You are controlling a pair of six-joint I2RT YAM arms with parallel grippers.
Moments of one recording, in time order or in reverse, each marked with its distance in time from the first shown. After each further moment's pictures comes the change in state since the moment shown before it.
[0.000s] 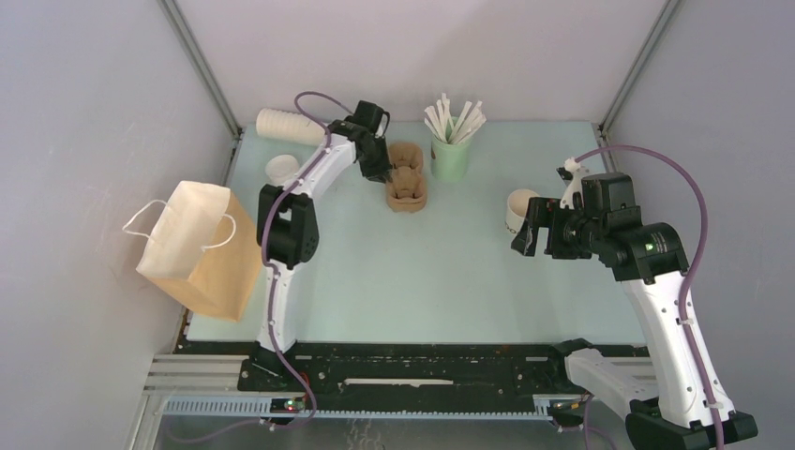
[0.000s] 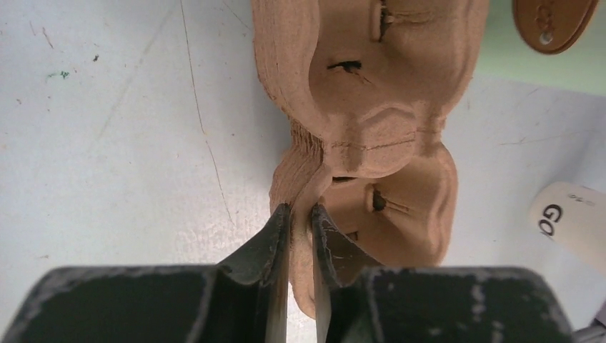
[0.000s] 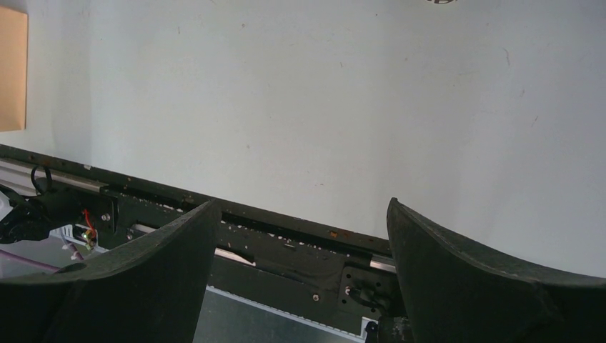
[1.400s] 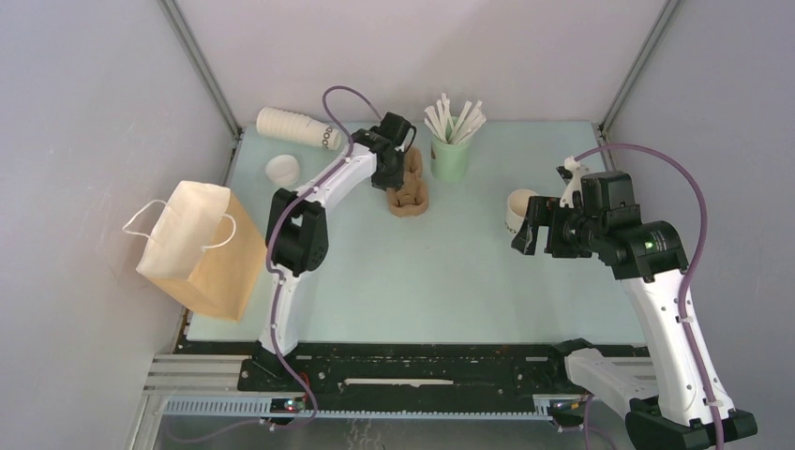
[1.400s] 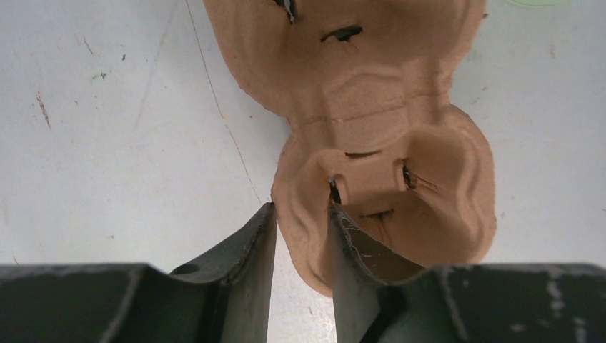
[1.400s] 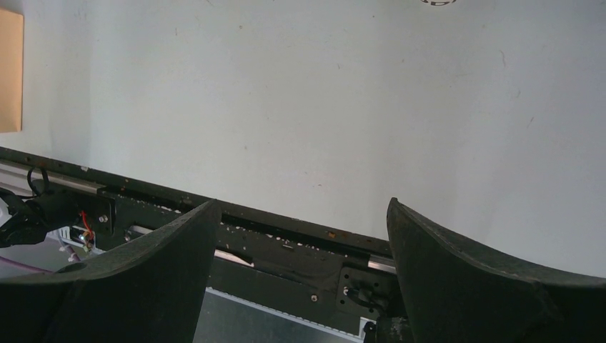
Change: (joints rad) left arm -0.112 -0.037 -0.057 -0.003 -0.233 0.170; right arm 0.005 0.009 0.011 0.000 0.008 -0.003
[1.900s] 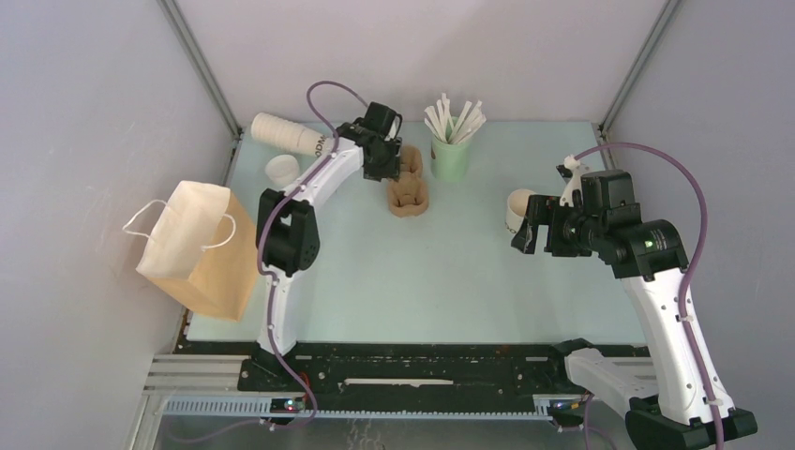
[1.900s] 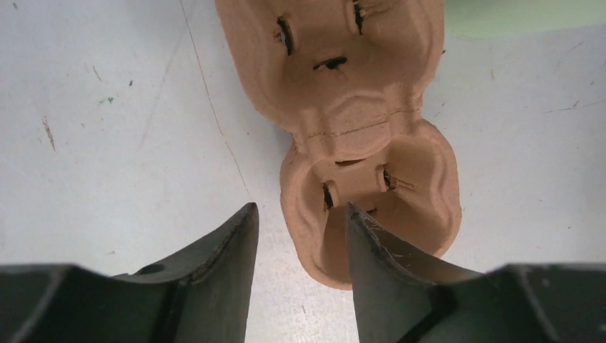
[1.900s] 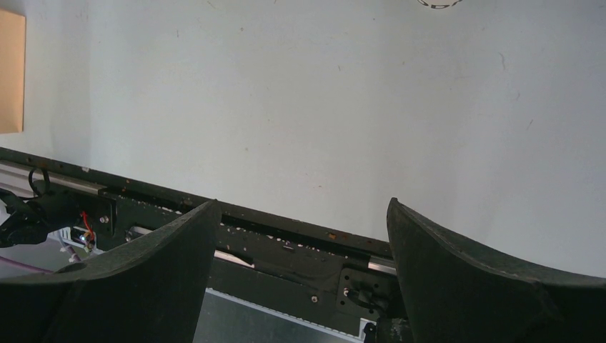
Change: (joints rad) left arm 0.058 -0.035 0.008 0.041 0.118 0.013; right arm 0.001 0.006 0.006 -0.001 0.000 0.000
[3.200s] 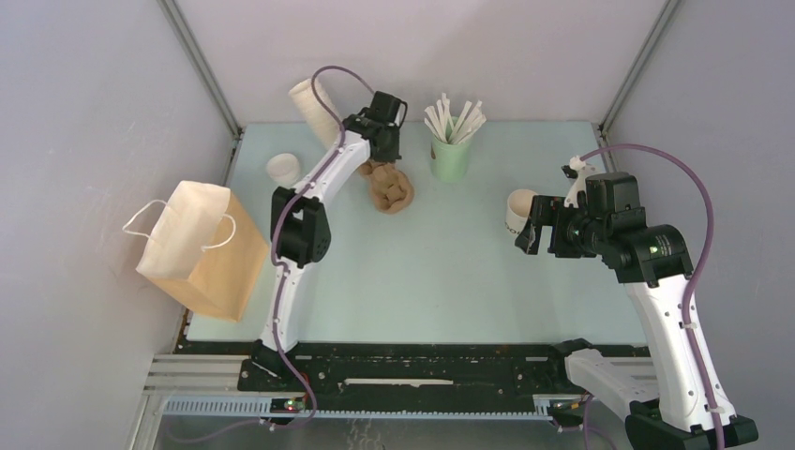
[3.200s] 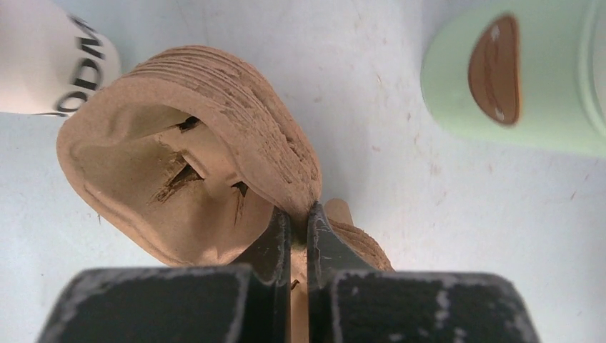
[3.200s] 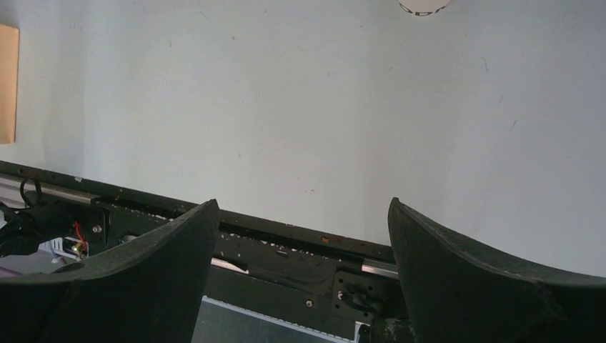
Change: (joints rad) left arm 0.015 0.152 0.239 0.027 -0.111 -0.011; right arm -0.012 -0.023 0.000 0.000 0.030 -0.008
